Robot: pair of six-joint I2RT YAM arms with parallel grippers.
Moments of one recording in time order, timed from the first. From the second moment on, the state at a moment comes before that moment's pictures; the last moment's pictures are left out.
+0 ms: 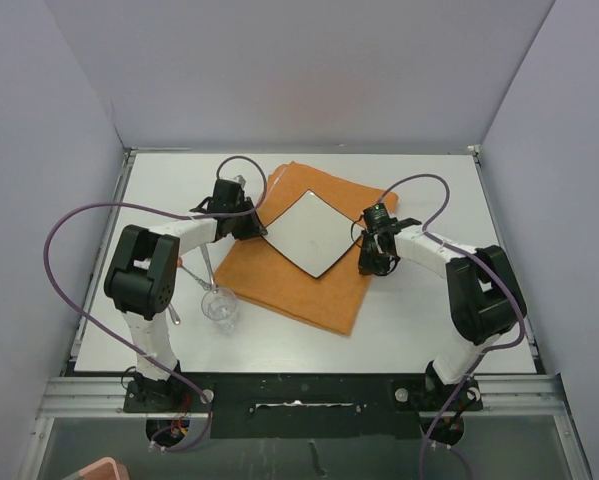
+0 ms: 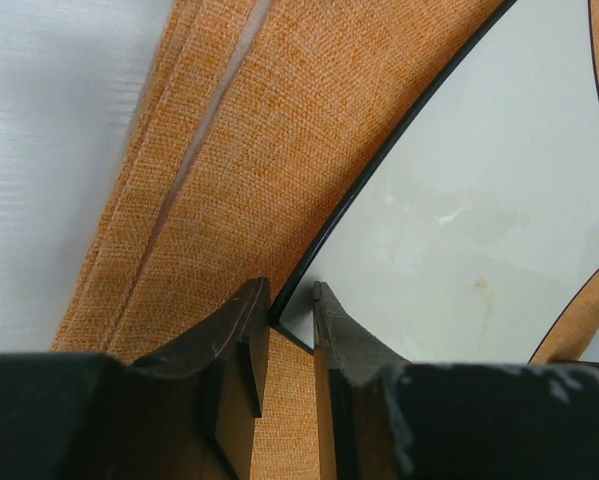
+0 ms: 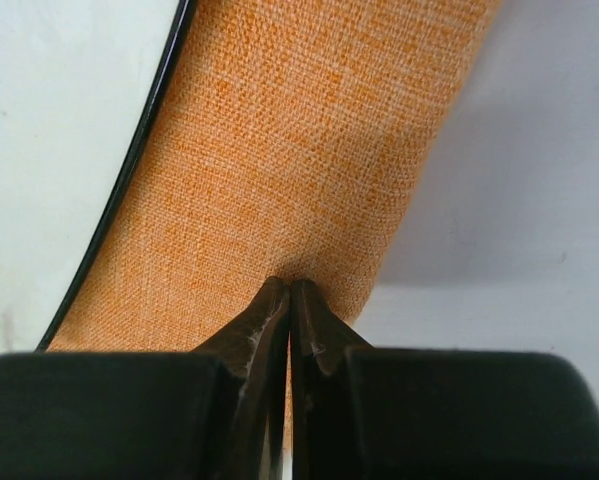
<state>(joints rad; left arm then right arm) -0.33 1.92 1.18 -0.10 0.18 -0.65 0.38 1.69 1.03 -0.53 0.03 0.57</state>
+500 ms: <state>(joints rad) -0.33 1.92 1.22 -0.11 0.18 -0.64 0.38 1.74 1.10 -0.55 0.03 0.57</state>
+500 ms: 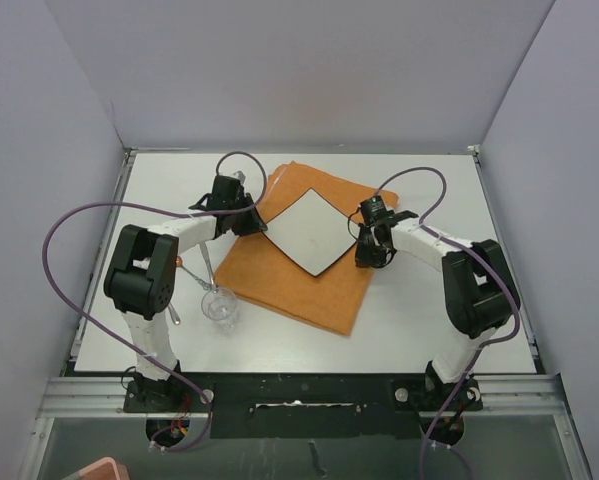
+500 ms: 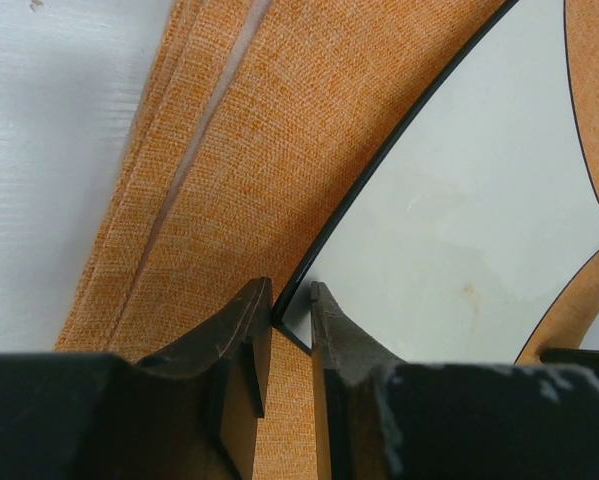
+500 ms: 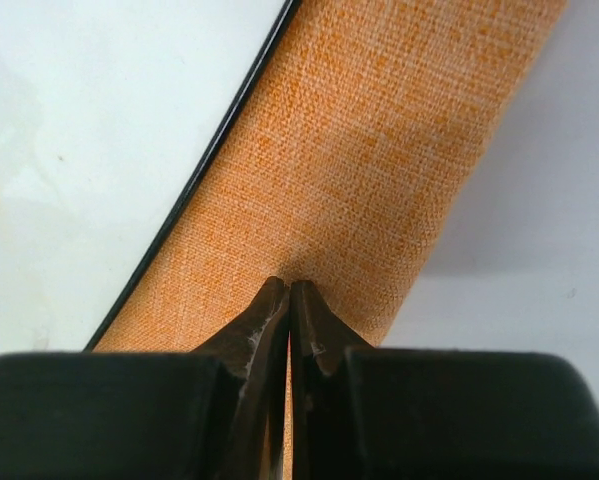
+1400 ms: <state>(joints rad) -0.42 1.90 1.12 -0.02 0.15 -0.70 0.23 1.84 1.31 -0.60 0.04 0.56</state>
